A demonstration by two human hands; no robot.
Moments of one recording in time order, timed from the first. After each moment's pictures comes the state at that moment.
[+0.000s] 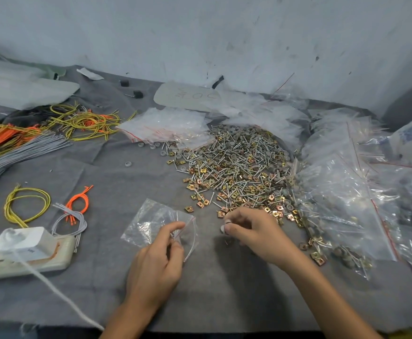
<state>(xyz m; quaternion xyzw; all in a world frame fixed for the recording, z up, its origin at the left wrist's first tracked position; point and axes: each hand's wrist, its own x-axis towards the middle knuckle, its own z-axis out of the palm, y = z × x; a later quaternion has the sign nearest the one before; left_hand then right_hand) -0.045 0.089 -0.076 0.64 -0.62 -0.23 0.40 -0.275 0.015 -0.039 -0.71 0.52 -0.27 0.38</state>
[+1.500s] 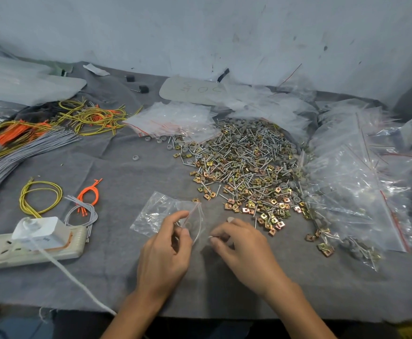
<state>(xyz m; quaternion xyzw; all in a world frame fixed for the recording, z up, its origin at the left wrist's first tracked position) -0.045 0.087 -0.088 0.60 -0.62 -0.16 0.48 -0.229 0.069 -0.047 -0.77 0.56 -0.22 0.21</state>
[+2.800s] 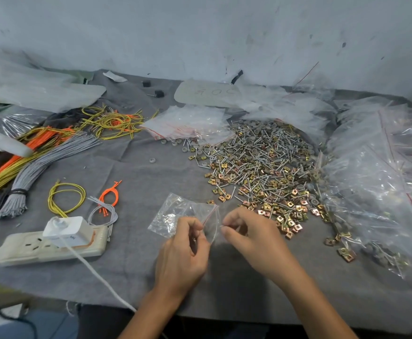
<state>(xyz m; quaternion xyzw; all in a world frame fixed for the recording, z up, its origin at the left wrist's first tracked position) -0.044 0.088 -0.087 0.61 -0.63 -0.15 0.46 -0.219 0.052 -0.037 -0.73 0.54 -0.30 0.29</state>
